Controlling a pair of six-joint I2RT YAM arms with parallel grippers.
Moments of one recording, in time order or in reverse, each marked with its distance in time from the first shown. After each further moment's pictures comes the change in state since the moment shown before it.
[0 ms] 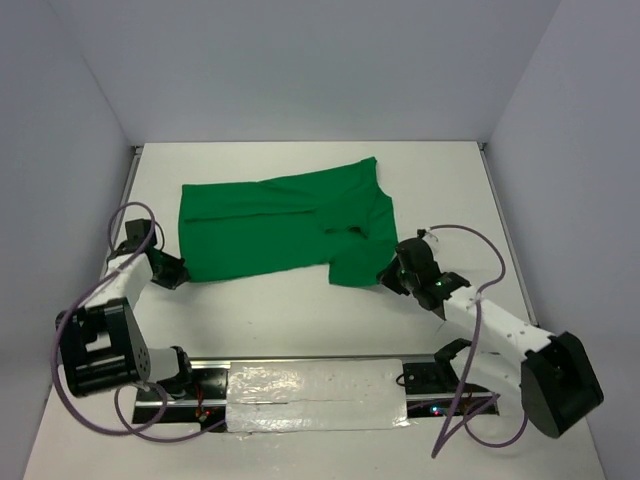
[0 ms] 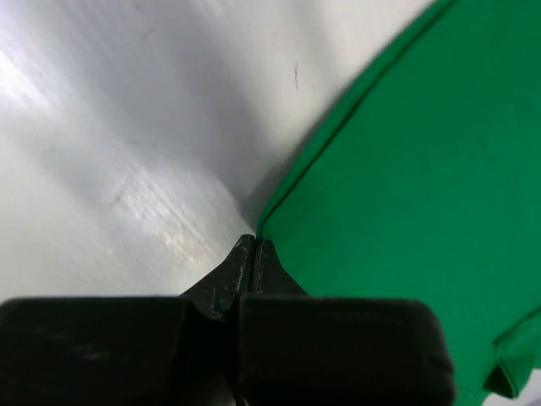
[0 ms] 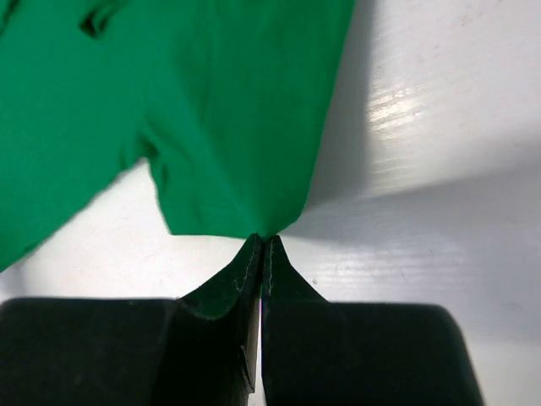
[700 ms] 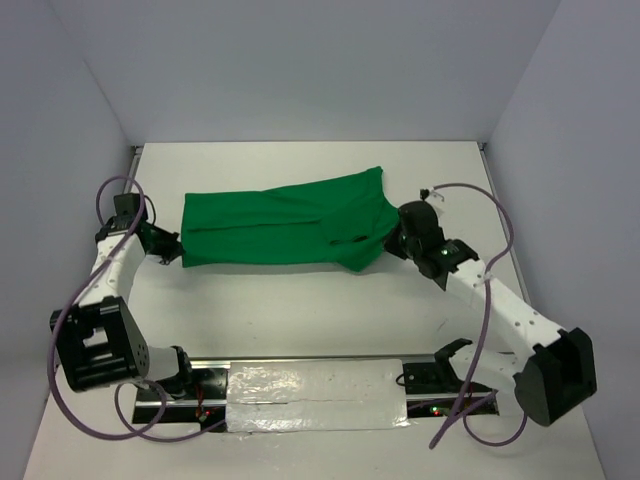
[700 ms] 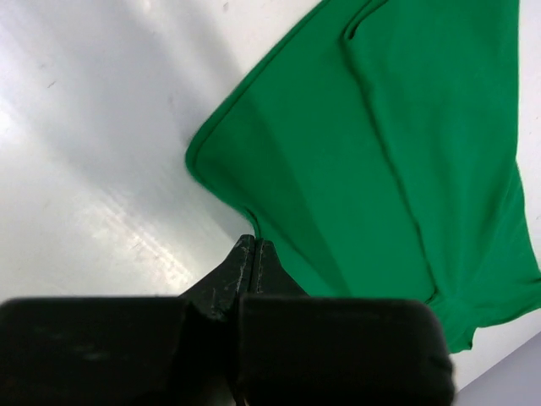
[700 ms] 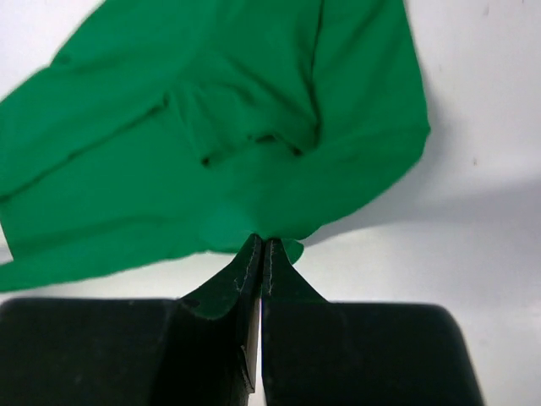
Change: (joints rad) left arm -0.008 -0.042 0.203 -0.126 0.028 -0.003; right arm -0.028 0.000 0.315 -0.206 0.115 -0.158
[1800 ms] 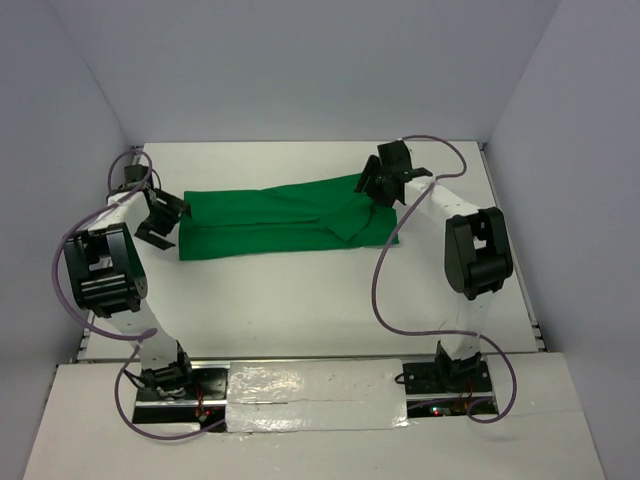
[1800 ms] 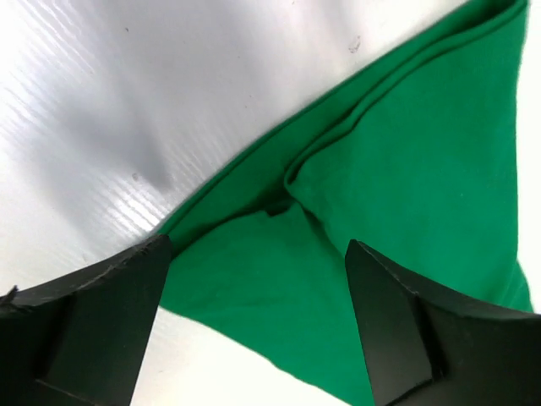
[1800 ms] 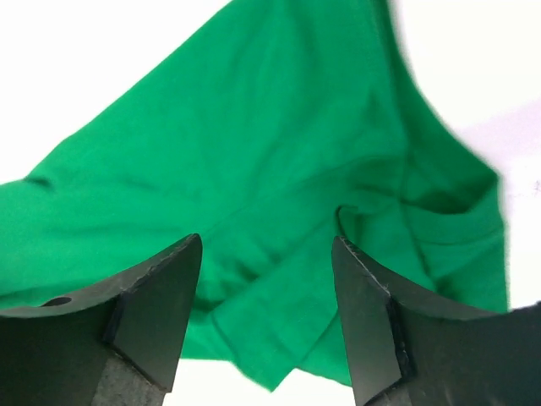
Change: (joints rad) left arm -0.007 0.513 0.359 0.050 -0.031 0.021; right arm -0.186 0.851 0.657 0.085 -0.206 -0.122
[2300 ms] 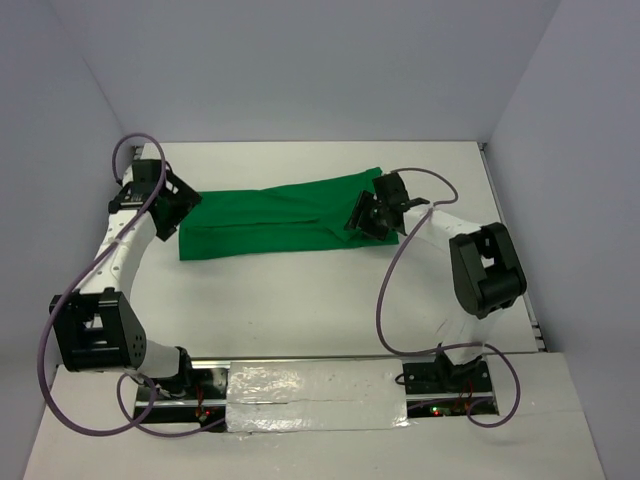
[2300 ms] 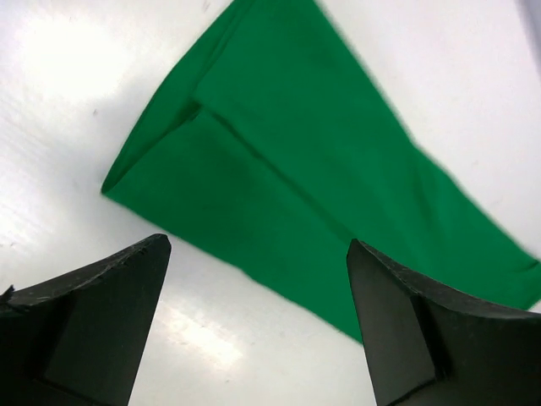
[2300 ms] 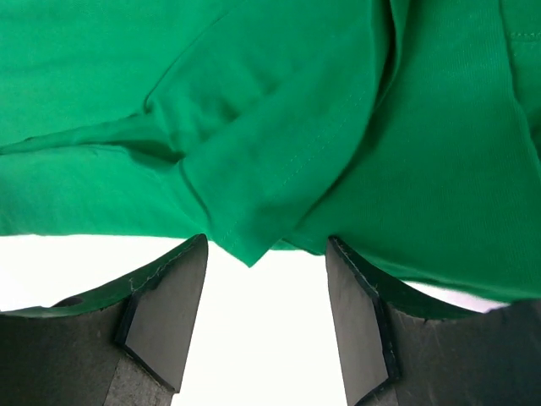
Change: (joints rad) left arm -0.171 -0.411 -0.061 -0.031 -0.144 0.080; right arm 0.067 -0.172 -0.338 0.090 -0.183 0.016
